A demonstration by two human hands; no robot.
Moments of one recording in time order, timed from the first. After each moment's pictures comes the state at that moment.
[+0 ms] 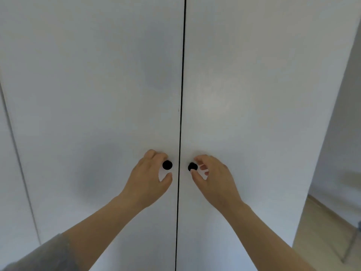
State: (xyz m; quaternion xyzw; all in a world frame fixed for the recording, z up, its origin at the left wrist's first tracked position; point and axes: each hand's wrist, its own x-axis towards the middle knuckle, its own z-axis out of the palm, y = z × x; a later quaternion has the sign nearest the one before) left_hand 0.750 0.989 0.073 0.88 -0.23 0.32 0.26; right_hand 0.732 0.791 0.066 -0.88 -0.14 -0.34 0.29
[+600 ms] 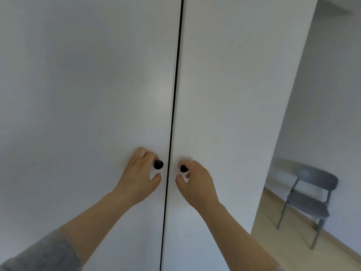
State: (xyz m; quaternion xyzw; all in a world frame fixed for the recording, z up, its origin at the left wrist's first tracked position) left_hand 0.777 1.005 0.072 0.86 -0.32 0.27 0.30; right_hand 0.717 0.835 0.059 -0.91 0.00 -0.33 0.25
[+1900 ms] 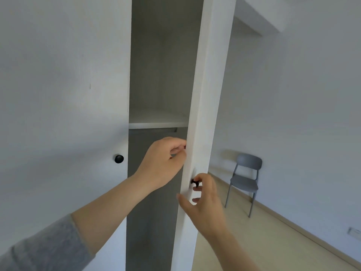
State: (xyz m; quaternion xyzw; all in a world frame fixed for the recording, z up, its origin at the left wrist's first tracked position) left_hand 0.634 0.939 0.144 0.69 -0.51 0.11 0.51; right_hand 0.545 0.817 0.036 -0.85 0.16 -0.39 0.32
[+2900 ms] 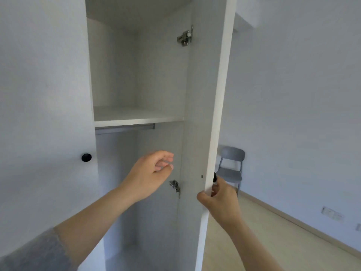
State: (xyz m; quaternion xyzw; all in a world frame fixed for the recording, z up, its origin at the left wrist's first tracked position) left_hand 0.604 0.895 0.103 0.70 -0.50 0.04 0.51; right_hand 0.454 0.740 0.039 -0.80 0.25 -0.37 0.41
